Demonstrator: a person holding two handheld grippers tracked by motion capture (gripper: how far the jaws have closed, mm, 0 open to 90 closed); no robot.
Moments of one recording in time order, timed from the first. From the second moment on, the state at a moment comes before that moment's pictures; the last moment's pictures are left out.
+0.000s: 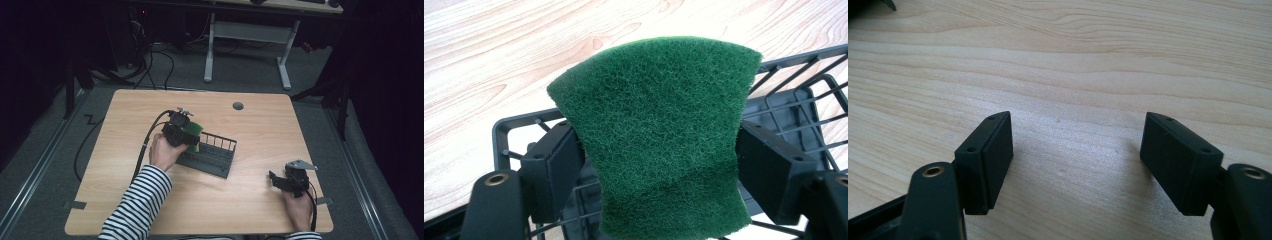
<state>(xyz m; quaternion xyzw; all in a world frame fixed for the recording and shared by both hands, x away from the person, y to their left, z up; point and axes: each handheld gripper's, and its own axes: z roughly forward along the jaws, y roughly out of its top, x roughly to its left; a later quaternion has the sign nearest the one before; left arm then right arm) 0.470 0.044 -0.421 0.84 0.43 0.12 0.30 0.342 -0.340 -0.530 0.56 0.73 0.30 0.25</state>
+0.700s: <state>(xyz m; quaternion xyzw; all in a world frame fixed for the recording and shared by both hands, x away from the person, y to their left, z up) 0.464 0.049 -0.424 0.84 0.43 0.11 0.30 0.342 -0.341 -0.530 0.56 0.73 0.31 0.25</state>
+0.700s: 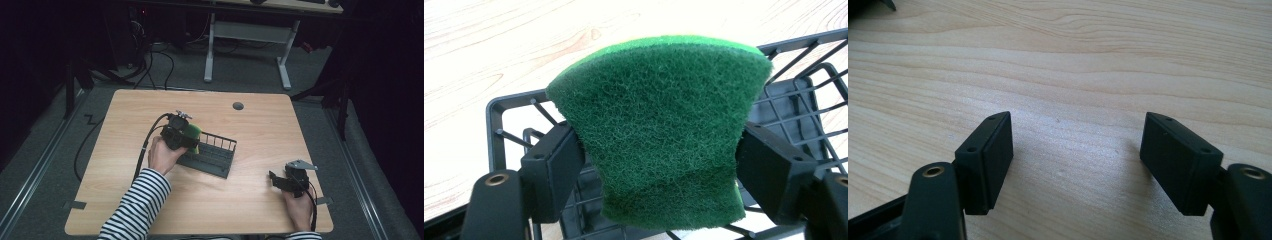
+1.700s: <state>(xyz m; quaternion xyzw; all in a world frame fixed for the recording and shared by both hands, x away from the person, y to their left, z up) 0.444 0.091 -0.413 0.82 0.44 0.11 0.34 0.342 -0.341 -0.530 0.56 0.73 0.31 0.25</state>
